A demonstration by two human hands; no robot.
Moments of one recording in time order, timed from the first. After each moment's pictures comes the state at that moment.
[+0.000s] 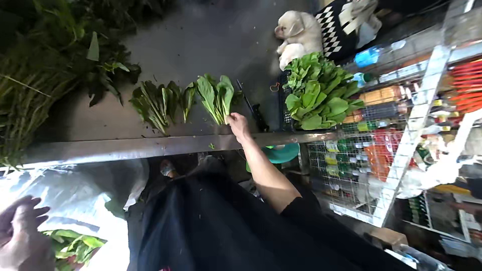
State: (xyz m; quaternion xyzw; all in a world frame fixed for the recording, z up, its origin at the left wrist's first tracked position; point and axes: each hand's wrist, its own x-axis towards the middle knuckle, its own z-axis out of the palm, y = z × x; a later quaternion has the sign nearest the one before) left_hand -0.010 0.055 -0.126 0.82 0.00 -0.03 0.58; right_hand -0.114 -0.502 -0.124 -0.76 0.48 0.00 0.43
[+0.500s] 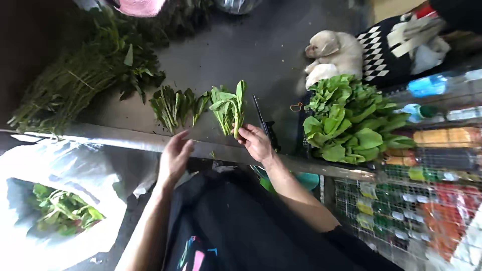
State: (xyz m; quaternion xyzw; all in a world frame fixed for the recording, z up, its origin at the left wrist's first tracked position) left_hand -0.072 -0.259 -0.049 0.76 -0.03 -0.27 0.59; right_hand -0.144 -0.529 -0.058 -0.61 0.21 0.02 0.77
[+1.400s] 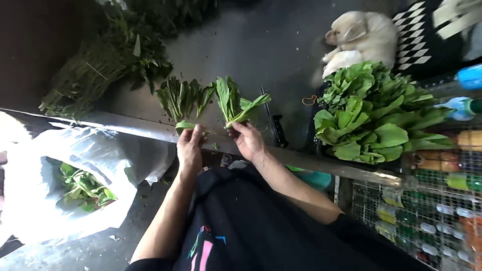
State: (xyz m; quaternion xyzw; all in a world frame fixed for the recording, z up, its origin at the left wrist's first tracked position) left_hand -0.106 -0.316 -0.064 0.58 0.14 -0.17 0.78; right_hand -0.143 -0.496 -0.051 -0.43 0.33 0.01 0.84
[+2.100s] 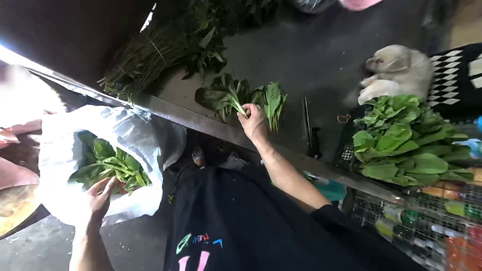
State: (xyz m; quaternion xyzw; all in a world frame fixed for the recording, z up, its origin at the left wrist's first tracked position) left_hand -0.130 0.131 -0.117 0.86 0.26 -0.22 0.39; right_hand -0.032 -0.369 -0.091 -0.92 0.21 -0.01 0.32
